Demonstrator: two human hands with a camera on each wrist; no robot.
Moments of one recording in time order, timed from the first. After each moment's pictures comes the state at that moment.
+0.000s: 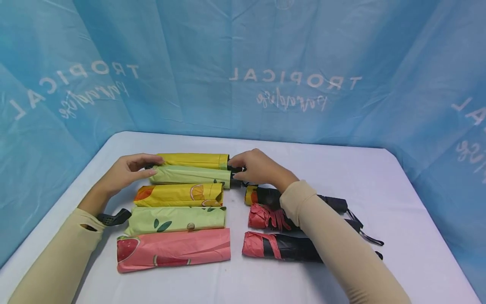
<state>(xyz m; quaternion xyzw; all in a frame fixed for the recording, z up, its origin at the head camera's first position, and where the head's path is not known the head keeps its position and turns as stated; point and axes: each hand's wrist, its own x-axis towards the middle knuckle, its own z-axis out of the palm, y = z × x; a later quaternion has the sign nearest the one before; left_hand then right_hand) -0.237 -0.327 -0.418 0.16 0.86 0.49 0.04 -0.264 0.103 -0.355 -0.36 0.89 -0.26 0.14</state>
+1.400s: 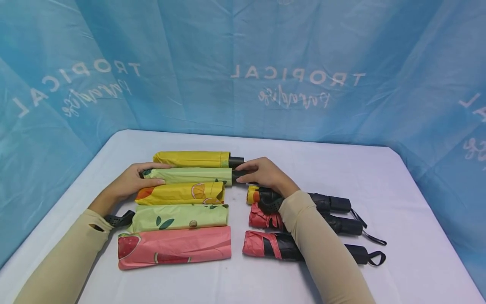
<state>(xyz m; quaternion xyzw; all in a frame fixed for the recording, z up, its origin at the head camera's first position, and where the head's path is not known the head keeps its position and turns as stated) -0.233 -0.319 -0.441 0.15 0.87 0.47 0.09 -0.269 0.116 -0.418 -0.18 0.82 -0.49 0.23</state>
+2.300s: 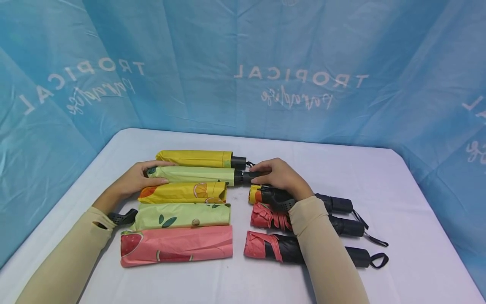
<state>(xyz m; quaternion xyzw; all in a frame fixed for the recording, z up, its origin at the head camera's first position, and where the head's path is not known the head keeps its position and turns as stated) -0.233 -0.319 -0.441 0.14 0.87 0.46 0.10 -0.261 0.142 -0.405 -0.19 0.87 -0.41 0.21</state>
